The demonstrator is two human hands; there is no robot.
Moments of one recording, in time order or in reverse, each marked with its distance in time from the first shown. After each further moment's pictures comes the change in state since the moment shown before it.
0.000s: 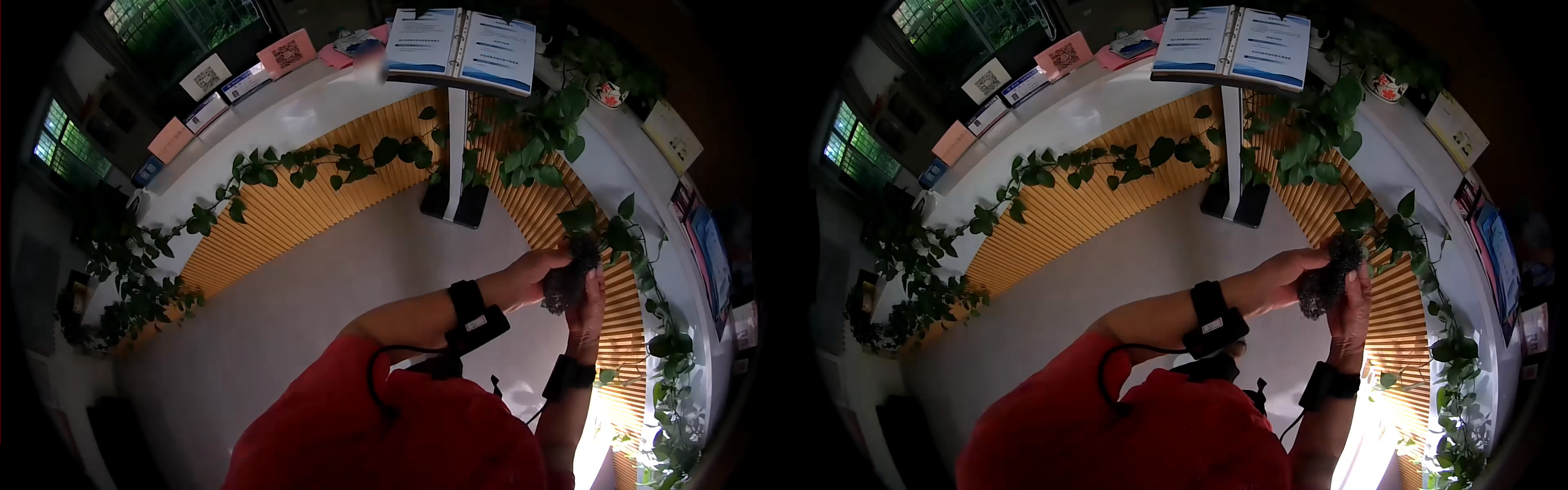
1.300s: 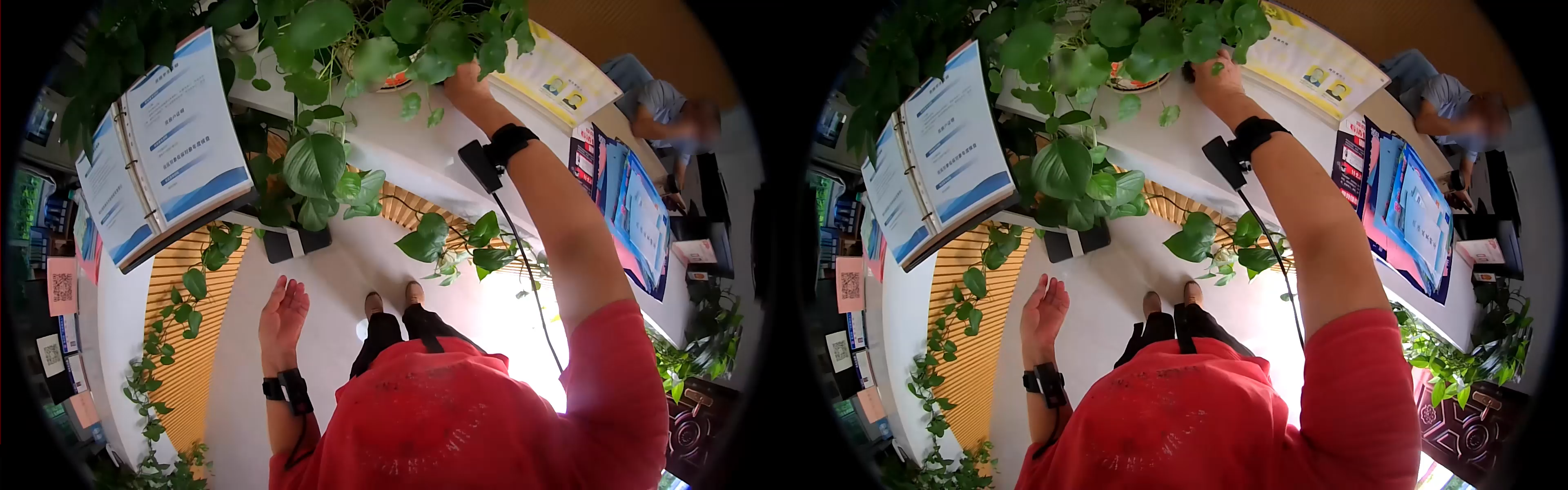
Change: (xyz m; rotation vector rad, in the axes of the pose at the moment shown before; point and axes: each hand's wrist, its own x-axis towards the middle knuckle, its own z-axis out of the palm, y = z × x) left_hand 0.189 0.186 -0.166 -0.093 0.889 0.195; right_hand 0.529 -0.131 -0.275 -2.380 0.167 -0.082
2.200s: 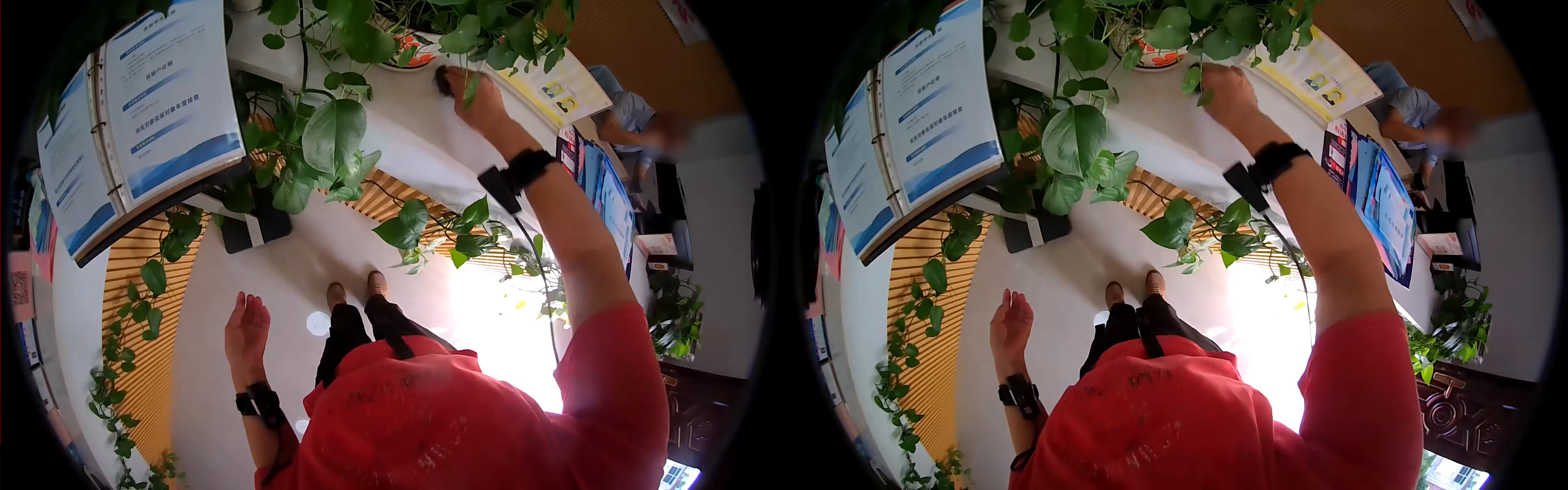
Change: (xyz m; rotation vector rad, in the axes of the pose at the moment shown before) left_hand 0.003 0.030 -0.073 -0.162 0.098 -0.021; right_hand -0.052 -0.030 -0.044 0.072 0.026 -0.094
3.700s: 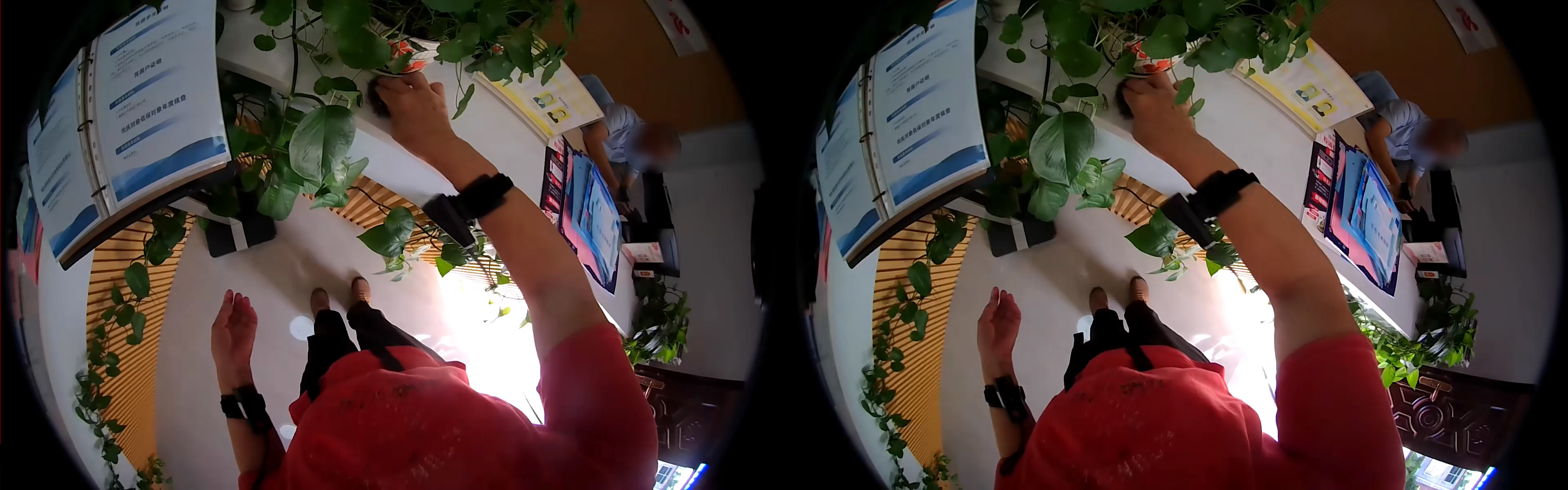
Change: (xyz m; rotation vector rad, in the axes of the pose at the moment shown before) left_hand 0.010 -0.003 0.011 -0.008 -0.023 -0.032; right_hand 0.003 -0.076 0.007 0.040 0.144 -0.210
